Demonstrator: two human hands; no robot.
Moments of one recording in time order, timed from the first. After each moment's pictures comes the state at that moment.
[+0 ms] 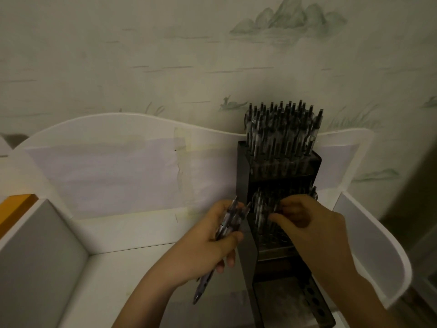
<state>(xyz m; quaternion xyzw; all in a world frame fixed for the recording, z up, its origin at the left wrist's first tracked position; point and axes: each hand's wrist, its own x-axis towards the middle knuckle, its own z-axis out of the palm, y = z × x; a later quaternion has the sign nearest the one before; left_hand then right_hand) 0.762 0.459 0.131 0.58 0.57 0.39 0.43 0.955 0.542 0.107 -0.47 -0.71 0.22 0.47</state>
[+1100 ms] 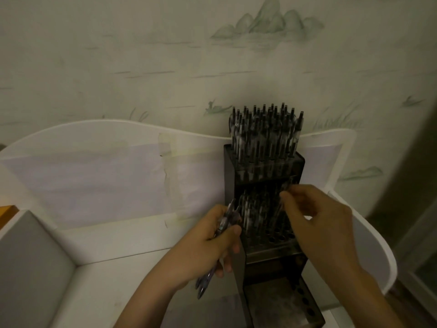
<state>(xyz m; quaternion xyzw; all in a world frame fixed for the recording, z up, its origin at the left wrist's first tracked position) 0.780 0.470 0.134 0.55 0.56 0.40 0.47 0.968 0.541 0.129 -0.47 -0.67 0.22 0.53</state>
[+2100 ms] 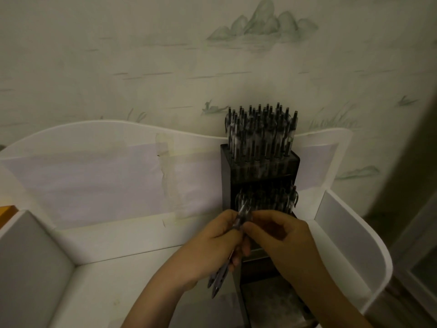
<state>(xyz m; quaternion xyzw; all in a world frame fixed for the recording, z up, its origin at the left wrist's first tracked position) 0.798 0.474 0.133 0.56 0.54 0.39 0.50 0.949 0.515 0.114 -0.39 -0.64 0.47 0.47</state>
